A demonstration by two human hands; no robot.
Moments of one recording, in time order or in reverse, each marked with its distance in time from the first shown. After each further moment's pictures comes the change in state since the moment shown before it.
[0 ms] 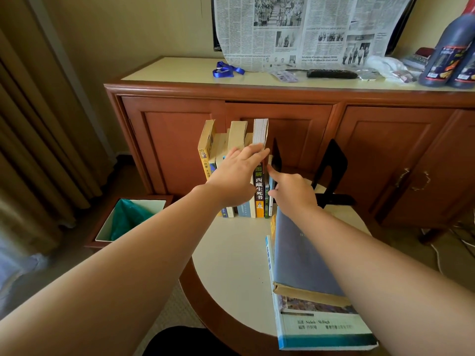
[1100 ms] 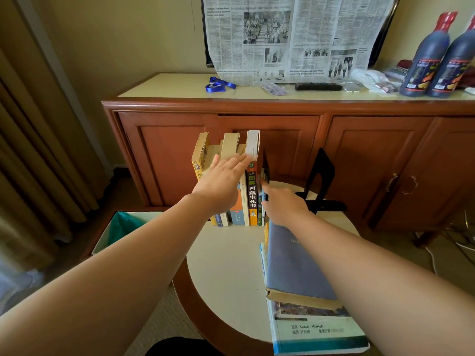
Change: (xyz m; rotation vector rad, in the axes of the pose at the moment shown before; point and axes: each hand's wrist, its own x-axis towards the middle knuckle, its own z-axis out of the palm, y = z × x) left_hand -0.003 -0.002 -0.009 0.107 -0.002 -0.073; right_hand -0.002 0.003 -0.001 -0.013 -0.208 0.019
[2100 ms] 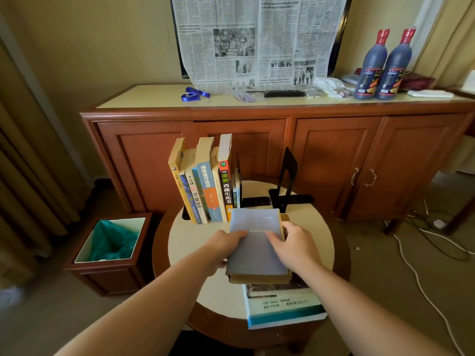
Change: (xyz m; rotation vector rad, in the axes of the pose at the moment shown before) left_hand -0.085 0.084 0.085 -1.101 -0.386 -0.878; right_hand -0.151 0.053 0.018 0.560 0.099 0.353
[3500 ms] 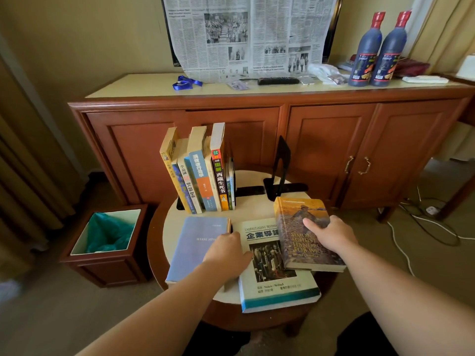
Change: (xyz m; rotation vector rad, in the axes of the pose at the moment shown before) left_hand -0.027 -0.024 0.035 0.920 0.126 0.375; right_hand 0.036 0.100 -0.055 -0.115 -0.039 0.445
